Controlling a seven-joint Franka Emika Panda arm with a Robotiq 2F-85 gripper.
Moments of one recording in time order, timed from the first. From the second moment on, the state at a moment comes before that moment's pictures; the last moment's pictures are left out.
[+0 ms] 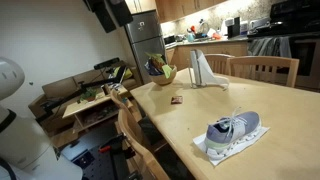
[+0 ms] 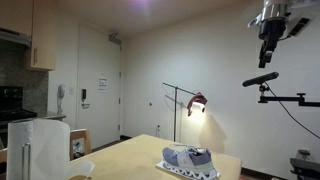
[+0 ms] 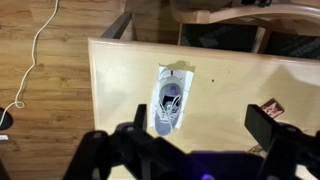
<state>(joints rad) -0.14 -0.94 -0.34 -2.64 -0.16 1.91 -0.41</state>
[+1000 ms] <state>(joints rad) -0.08 -0.74 -0.30 -2.38 -0.18 2.01 -0.41</state>
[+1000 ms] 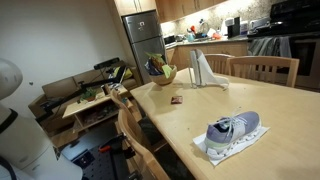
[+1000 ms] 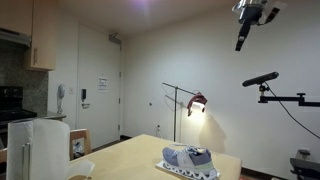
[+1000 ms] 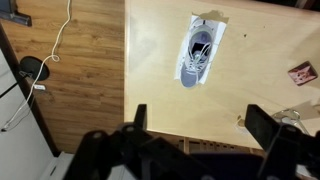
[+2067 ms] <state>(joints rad) -0.08 -0.26 -0.25 -2.09 -0.25 1.91 -0.44</state>
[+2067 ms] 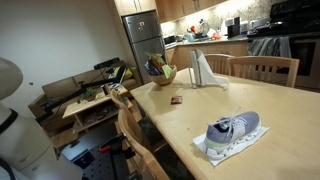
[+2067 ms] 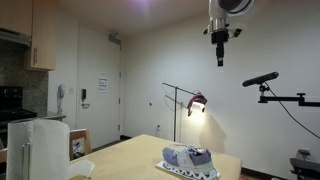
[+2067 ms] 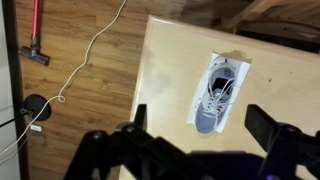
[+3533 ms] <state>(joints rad) -0.08 0.14 -0.17 -1.95 -0.34 2.01 -0.64</state>
